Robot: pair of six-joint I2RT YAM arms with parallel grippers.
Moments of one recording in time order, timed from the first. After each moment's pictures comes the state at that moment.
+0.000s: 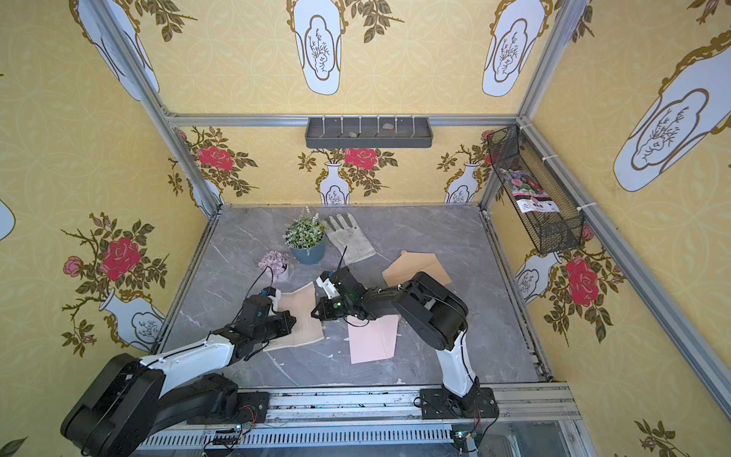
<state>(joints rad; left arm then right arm) -0.45 1.23 0.24 0.16 0.15 -0.65 0.94 2.00 1.00 0.23 -0.53 0.69</state>
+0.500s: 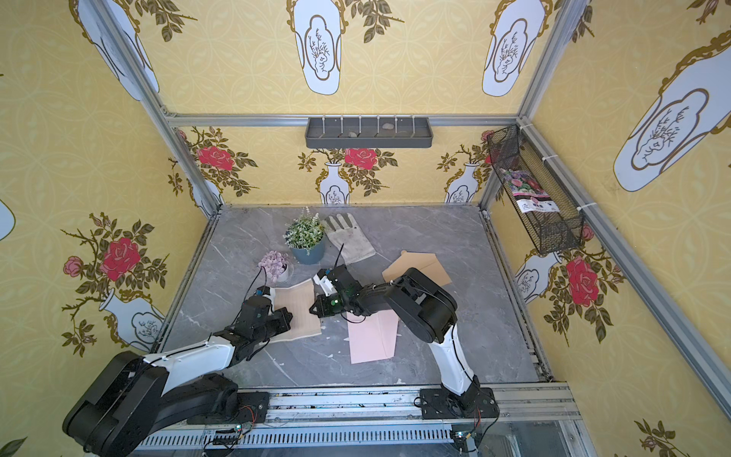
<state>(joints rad) -0.45 1.15 0.20 0.15 0.03 -0.71 0.93 2.10 1.10 0.25 -0.54 0.61</state>
